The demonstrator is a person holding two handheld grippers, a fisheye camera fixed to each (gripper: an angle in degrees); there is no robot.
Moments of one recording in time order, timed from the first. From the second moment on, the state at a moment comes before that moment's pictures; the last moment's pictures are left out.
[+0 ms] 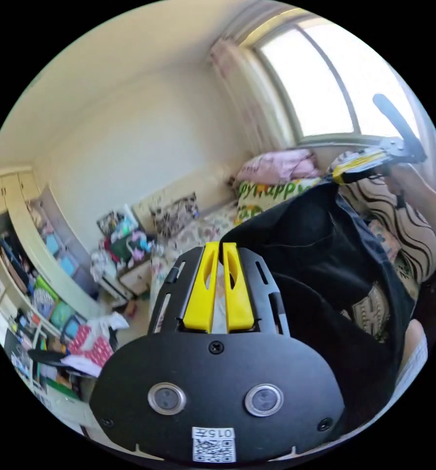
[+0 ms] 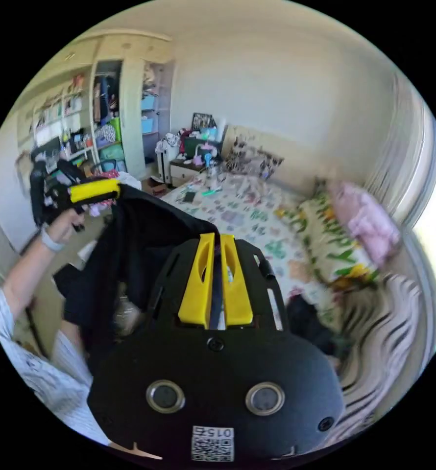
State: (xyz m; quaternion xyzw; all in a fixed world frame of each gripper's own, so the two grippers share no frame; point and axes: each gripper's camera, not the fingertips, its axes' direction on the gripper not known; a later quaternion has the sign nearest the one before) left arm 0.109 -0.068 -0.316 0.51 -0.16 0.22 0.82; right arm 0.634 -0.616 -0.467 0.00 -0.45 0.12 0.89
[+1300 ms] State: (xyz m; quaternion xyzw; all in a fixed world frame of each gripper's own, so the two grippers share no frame) left arm -0.233 -0.029 0.160 0.06 0.11 0.08 0.99; right arm 0.663 -0.378 -0.326 -0.46 -0.64 0.08 0.61
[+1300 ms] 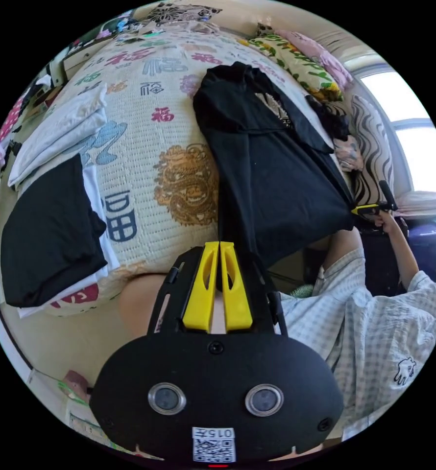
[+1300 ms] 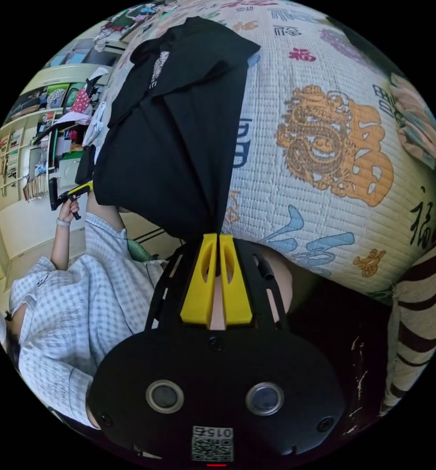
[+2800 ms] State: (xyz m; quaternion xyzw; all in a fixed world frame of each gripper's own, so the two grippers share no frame) left arm -0.402 -0.317 0.157 0.29 -0.04 -0.08 0.95; right arm 0.874 -0.628 -0.093 -0.34 -0.44 0.32 0.77
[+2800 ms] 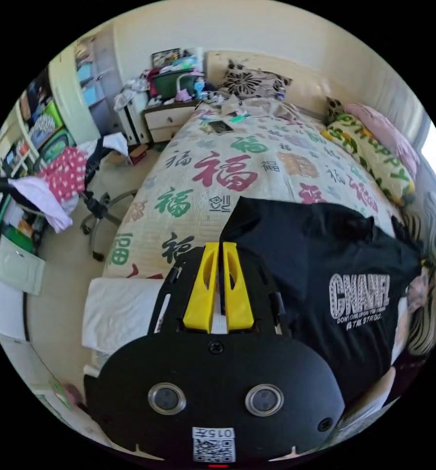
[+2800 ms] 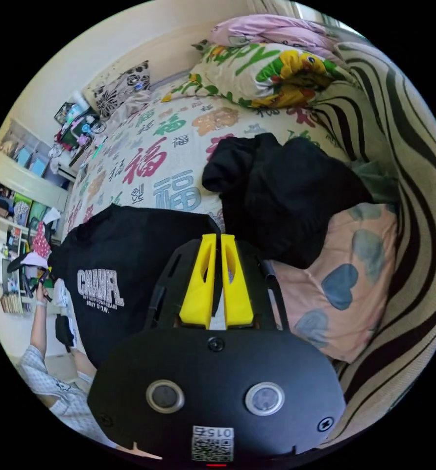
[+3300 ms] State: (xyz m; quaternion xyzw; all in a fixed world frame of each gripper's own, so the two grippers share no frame) left arm -0.291 -0.423 0.180 0.26 -0.01 0.13 0.96; right arm 0.822 -0.753 -0.083 -0.28 -0.51 0.14 0.80
